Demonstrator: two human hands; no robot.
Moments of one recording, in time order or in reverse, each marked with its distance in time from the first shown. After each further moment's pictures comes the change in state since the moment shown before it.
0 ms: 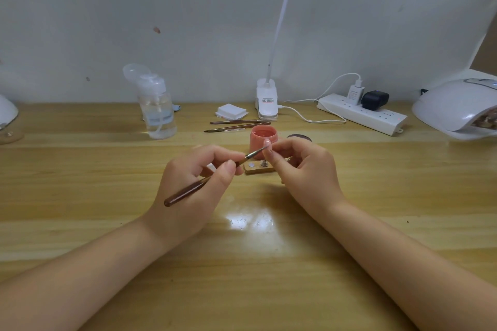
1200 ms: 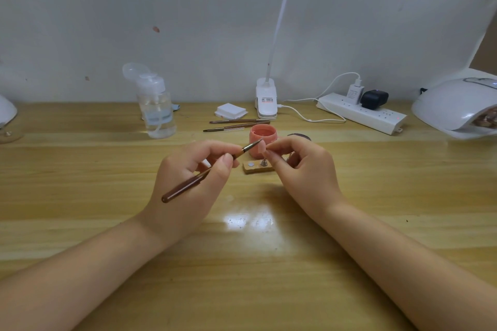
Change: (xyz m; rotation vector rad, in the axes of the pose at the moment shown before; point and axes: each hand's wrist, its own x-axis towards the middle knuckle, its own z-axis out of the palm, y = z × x) left_hand 0.003 0.006 -0.002 0.060 0.043 0.043; right_hand -0.001 0.000 -0.001 -0.077 0.007 -0.051
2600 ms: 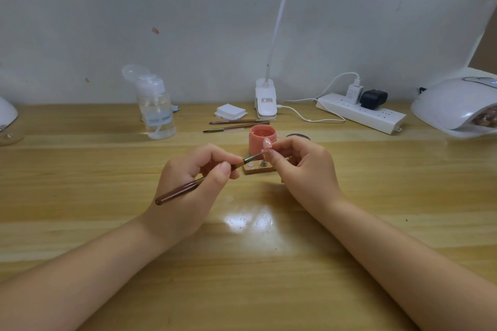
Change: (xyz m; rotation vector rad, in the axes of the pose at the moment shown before) left_hand -0.003 -0.006 0.000 -0.102 -0.064 -0.042; right_hand 0.002 0.001 0.001 0.097 -0.005 0.092
